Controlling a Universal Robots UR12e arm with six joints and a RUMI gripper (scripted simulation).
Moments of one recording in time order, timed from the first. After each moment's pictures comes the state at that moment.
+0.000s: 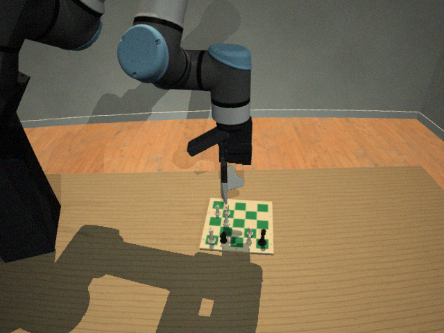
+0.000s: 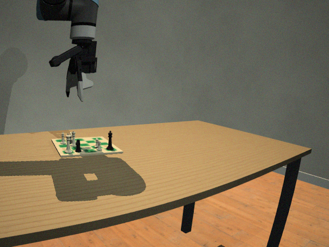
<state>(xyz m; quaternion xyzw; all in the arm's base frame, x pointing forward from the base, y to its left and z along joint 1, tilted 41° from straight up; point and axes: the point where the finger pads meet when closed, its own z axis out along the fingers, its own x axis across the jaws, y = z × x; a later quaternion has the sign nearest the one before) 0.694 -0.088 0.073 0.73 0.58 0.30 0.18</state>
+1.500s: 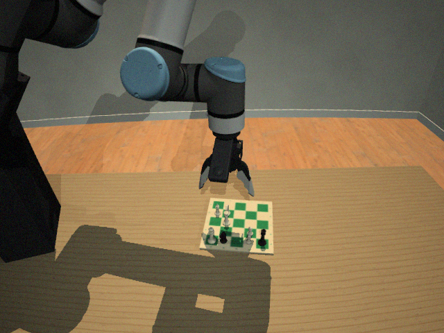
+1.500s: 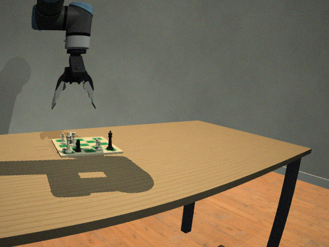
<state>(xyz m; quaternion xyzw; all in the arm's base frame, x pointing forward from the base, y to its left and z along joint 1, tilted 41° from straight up) 0.718 -0.084 0.048 0.21 0.91 0.12 0.33</state>
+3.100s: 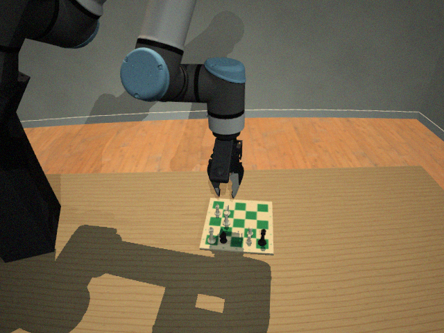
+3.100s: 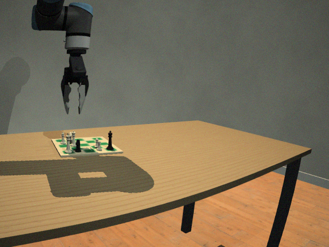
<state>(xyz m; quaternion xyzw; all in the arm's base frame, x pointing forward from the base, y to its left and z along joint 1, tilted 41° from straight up) 0.718 -0.084 0.047 0.20 0.92 0.12 0.33</state>
